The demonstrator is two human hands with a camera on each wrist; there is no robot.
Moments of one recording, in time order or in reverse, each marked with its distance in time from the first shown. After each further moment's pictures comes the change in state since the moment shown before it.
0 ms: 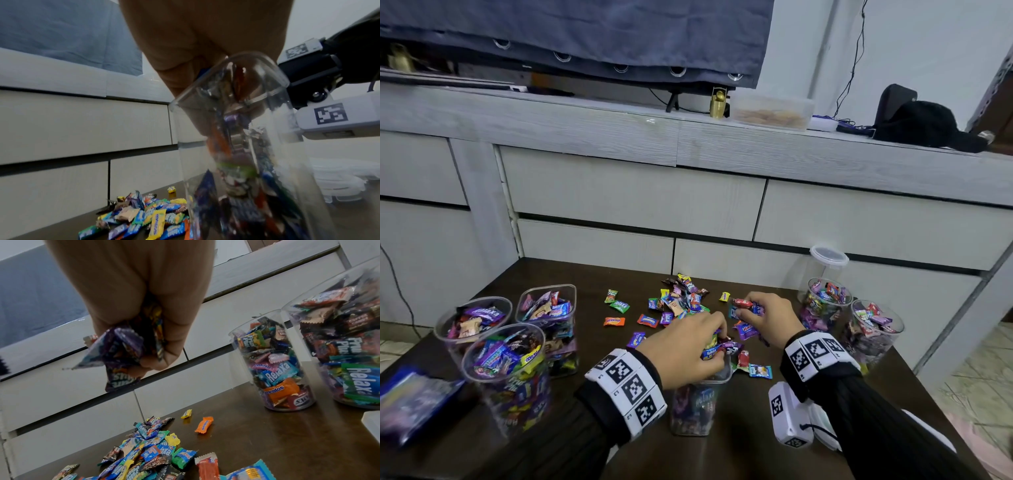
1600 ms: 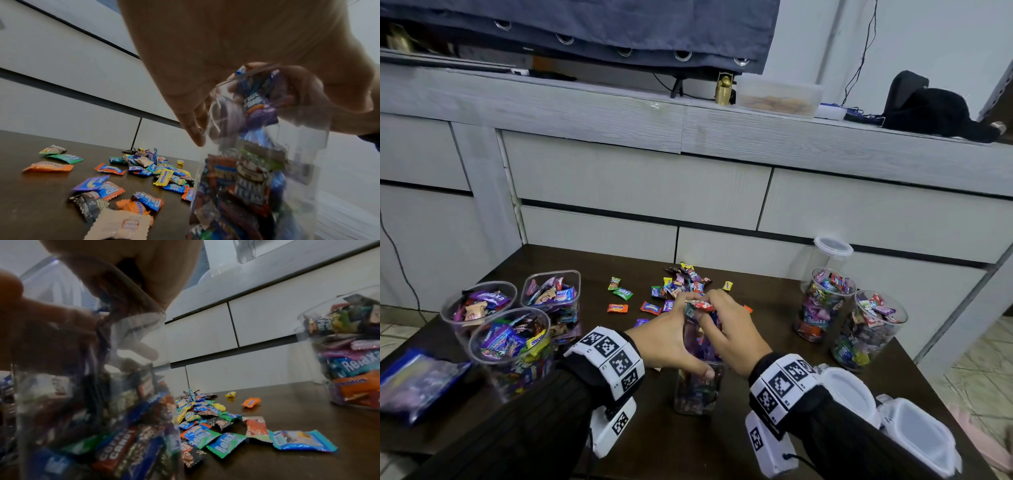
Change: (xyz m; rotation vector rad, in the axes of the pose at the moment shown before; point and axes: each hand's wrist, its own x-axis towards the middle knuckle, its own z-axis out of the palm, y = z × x) left_hand -0.006 -0.045 0.013 -0.538 -0.152 -0.219; right_hand -0.041 -0.062 0.044 0.207 0.059 -0.381
